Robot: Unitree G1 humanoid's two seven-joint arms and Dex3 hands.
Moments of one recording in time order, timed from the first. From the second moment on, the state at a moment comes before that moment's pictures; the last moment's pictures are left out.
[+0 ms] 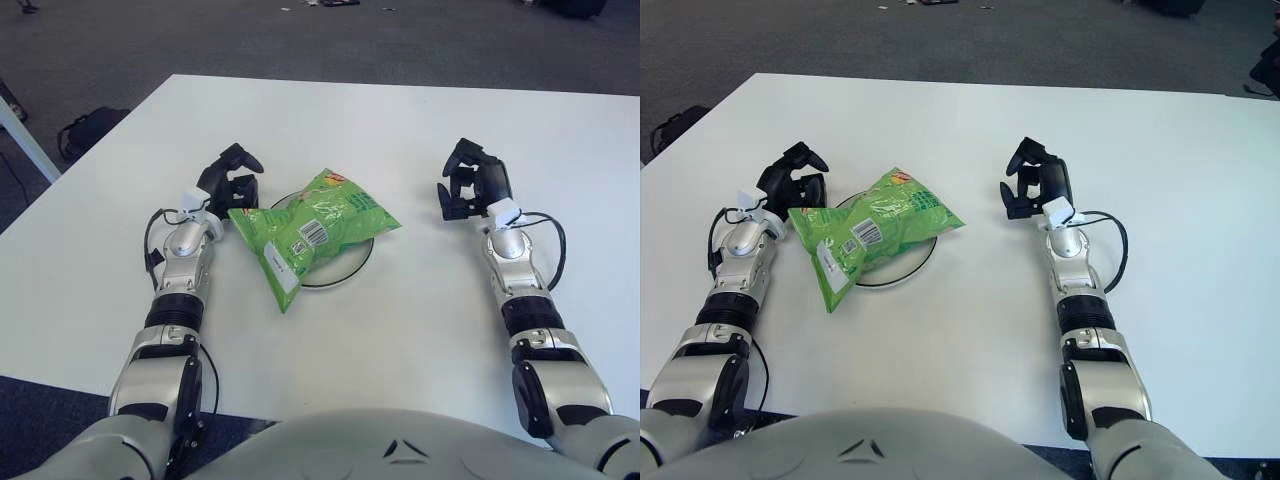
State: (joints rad) left arm -0.38 0.23 0.14 0.64 -0.14 -0.48 -0.31; right arm -0.37 -0.24 -0.05 0.58 -0.16 -0.55 -0.07
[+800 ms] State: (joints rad) left arm -0.37 0.22 0.14 0.64 -0.13 -0.47 -0.30; right arm -0.35 -0.26 -0.01 0.55 -0.21 -0.44 -0.07
